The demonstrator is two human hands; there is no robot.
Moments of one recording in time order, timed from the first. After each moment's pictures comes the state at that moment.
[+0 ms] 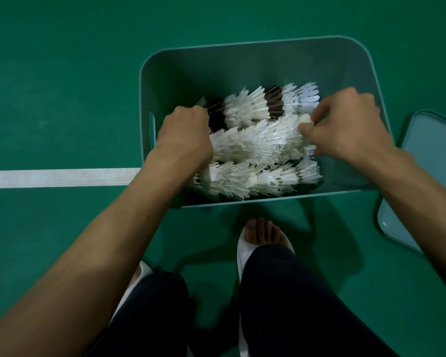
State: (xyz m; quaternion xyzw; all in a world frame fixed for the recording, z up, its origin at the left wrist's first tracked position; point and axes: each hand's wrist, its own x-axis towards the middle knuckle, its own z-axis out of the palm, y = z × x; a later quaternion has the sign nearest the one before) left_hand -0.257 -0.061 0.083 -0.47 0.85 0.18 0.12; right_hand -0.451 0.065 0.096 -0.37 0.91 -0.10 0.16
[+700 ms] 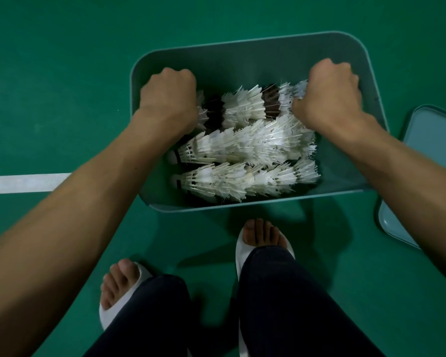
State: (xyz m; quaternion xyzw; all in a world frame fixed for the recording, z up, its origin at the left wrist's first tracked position) left_hand -0.278 -0.111 0.083 -0.45 0.88 0.10 0.09; right_hand -0.452 0.025 0.096 -0.35 0.93 -0.10 0.10
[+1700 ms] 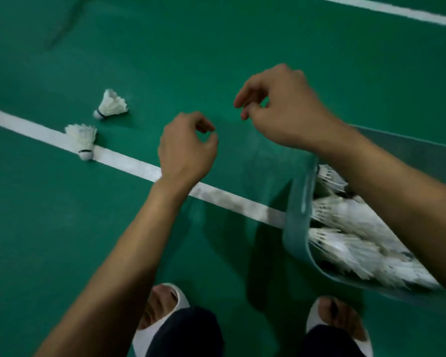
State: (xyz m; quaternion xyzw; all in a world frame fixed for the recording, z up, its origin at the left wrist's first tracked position) left_hand -0.053 -0.182 0.064 -0.65 0.68 0.22 -0.24; right_hand -0.232 -0.180 0.137 -0.66 0.67 -0.21 0.25
